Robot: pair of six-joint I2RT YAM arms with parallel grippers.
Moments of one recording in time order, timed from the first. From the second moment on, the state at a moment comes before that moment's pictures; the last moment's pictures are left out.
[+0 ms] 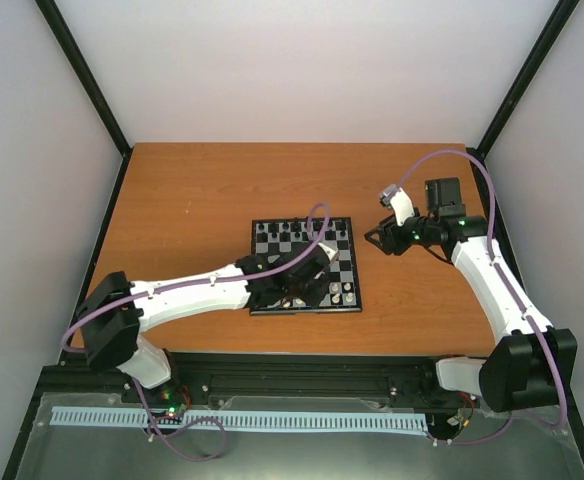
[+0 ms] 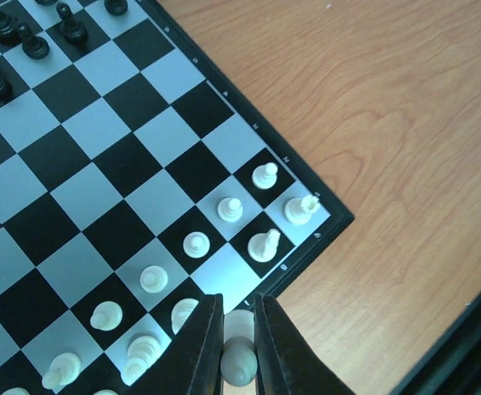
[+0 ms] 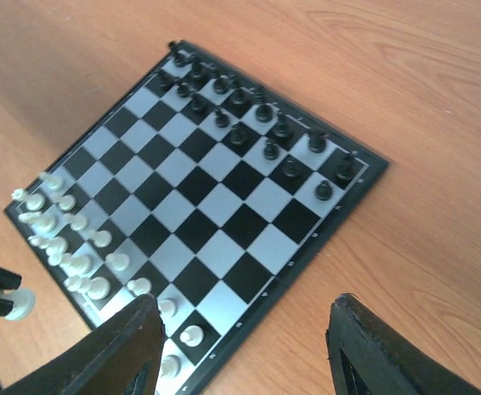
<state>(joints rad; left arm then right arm) -1.08 1.53 1.11 -0.45 -0.14 -0.44 0.14 1.26 1.06 -0.72 -0.60 -0.40</state>
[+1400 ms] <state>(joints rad) -1.10 1.84 1.21 -0.46 -0.15 -0.38 0.06 1.25 1.06 -0.68 -0.64 -0.38</state>
